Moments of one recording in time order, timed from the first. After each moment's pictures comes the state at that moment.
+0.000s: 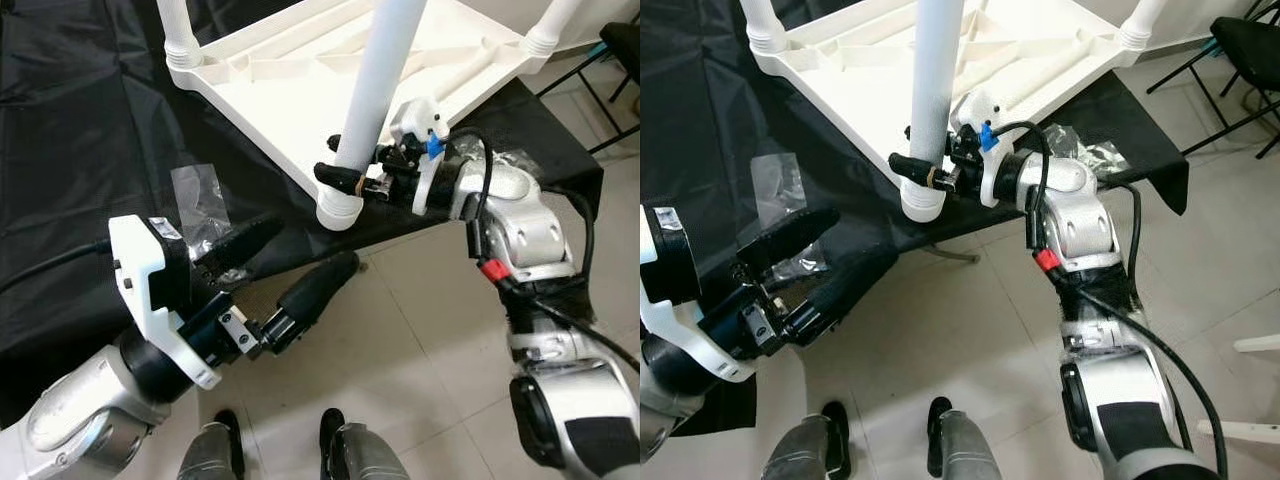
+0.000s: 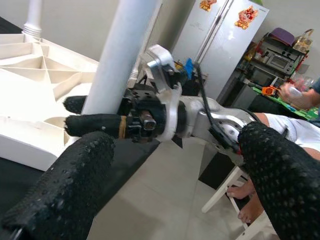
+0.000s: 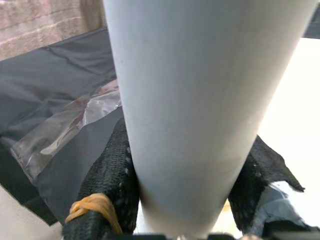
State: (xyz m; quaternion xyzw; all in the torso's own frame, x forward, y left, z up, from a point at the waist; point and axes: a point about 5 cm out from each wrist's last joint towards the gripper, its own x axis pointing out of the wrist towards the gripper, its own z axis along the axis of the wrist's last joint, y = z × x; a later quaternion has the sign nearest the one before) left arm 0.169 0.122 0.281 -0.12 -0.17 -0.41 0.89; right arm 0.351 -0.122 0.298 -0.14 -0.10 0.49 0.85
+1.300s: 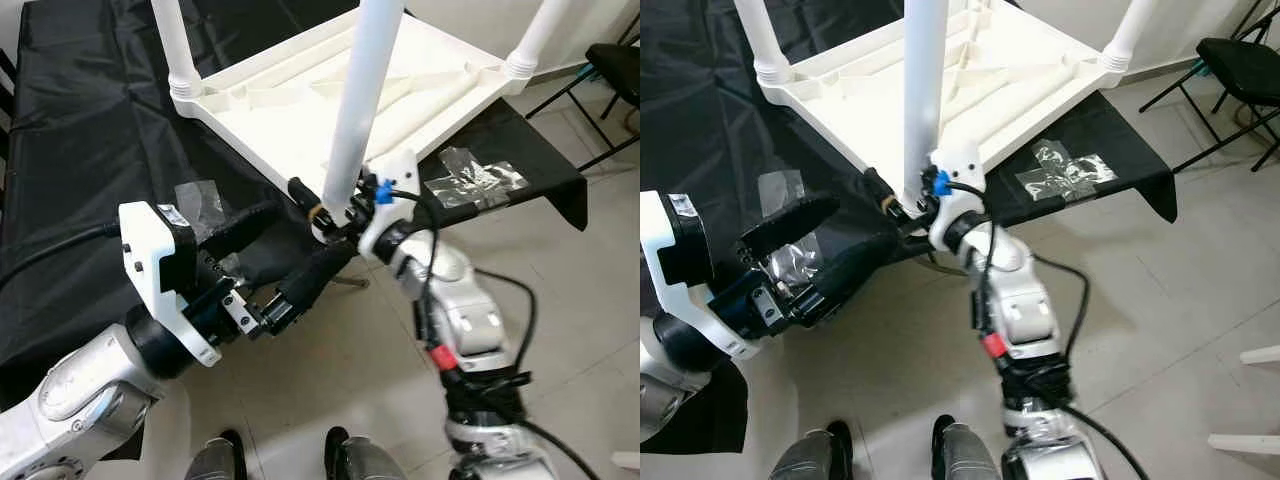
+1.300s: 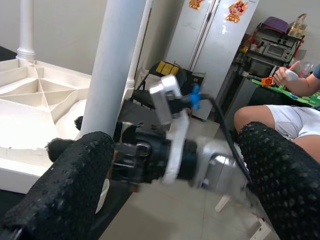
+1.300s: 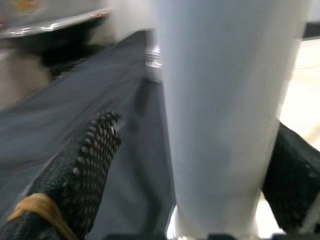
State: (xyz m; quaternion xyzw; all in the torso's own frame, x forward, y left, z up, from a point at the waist) left arm 0.184 0.123 0.279 -0.09 -0.18 -0.41 0.89; right arm 0.326 -0.091 0.259 -0.03 -0.13 0.37 0.92
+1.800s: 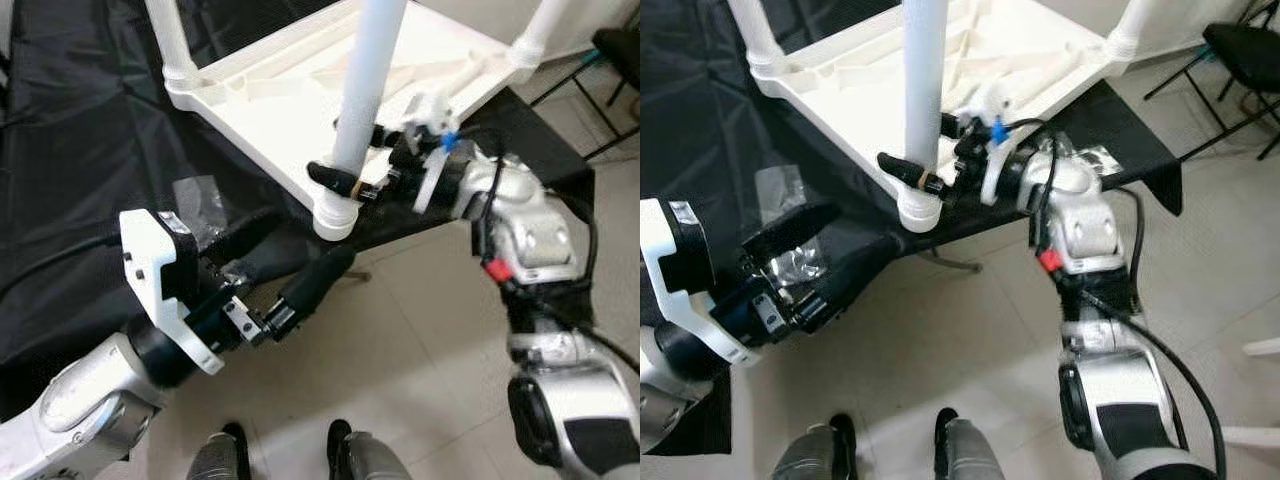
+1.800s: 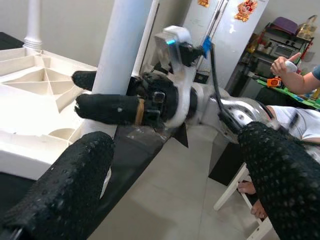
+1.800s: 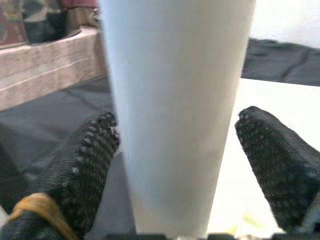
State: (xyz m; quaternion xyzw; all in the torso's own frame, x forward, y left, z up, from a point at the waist) left arm 0.177 0.121 0.278 -0.10 -0.17 -0.41 0.89; right arm 0.359 -0.130 0.314 -0.11 -0.13 0.51 0.84
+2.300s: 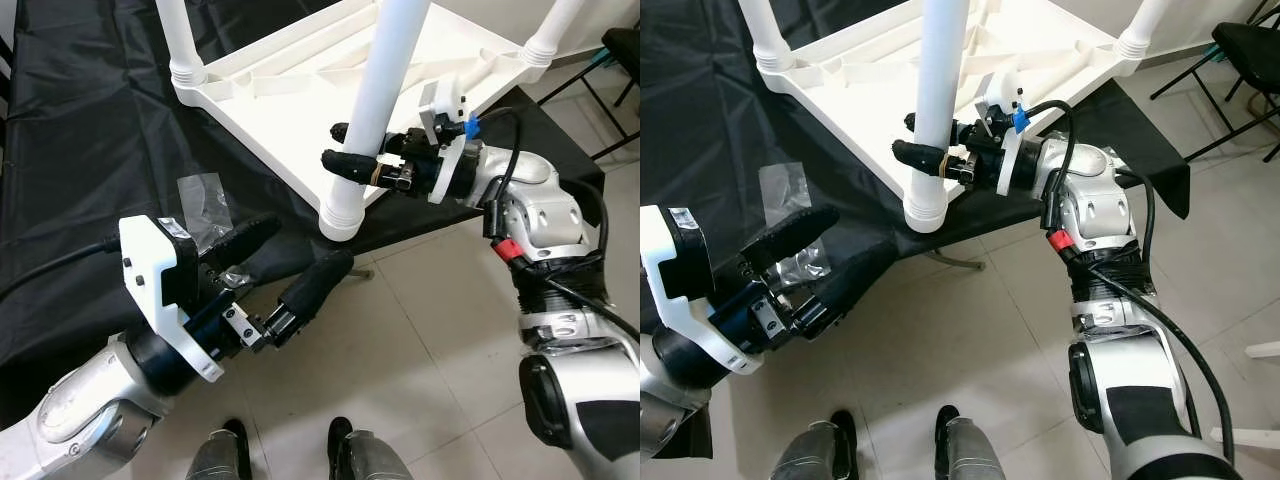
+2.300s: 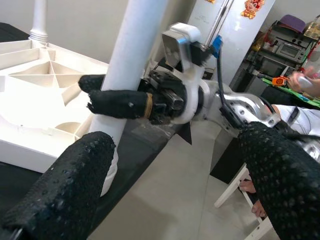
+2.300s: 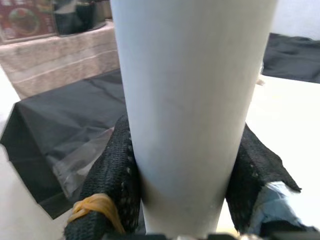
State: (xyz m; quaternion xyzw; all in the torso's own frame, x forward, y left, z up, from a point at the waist) left arm 0.175 0.120 0.276 -0.10 -0.17 -0.40 0.89; right arm 0.349 -0.135 0.306 -0.12 -0.12 0.55 0.82
